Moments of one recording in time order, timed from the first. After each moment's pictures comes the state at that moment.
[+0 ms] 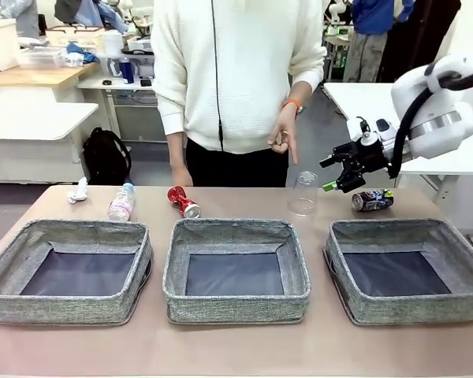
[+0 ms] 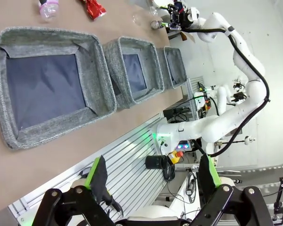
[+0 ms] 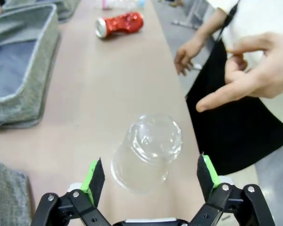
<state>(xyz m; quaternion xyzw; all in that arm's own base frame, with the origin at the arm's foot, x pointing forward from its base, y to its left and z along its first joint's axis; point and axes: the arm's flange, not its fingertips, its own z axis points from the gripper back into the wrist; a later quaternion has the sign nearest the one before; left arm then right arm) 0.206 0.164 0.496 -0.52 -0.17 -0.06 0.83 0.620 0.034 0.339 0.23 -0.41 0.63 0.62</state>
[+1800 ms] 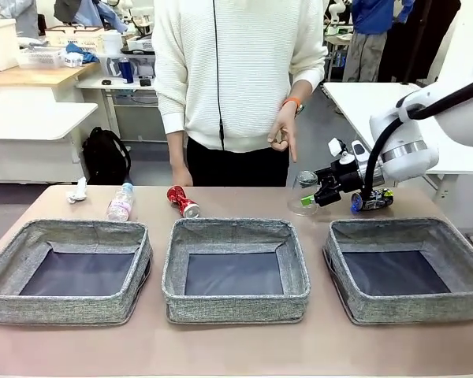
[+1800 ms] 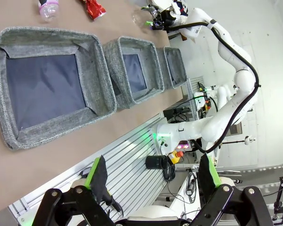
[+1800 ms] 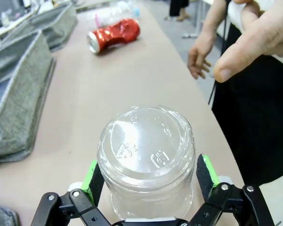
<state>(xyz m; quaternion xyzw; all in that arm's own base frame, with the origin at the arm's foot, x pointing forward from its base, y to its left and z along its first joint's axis) 0.206 0.165 0.496 -0.52 -0.18 -0.06 0.83 0.653 0.065 0.251 0.36 -0.39 0.54 0.66</state>
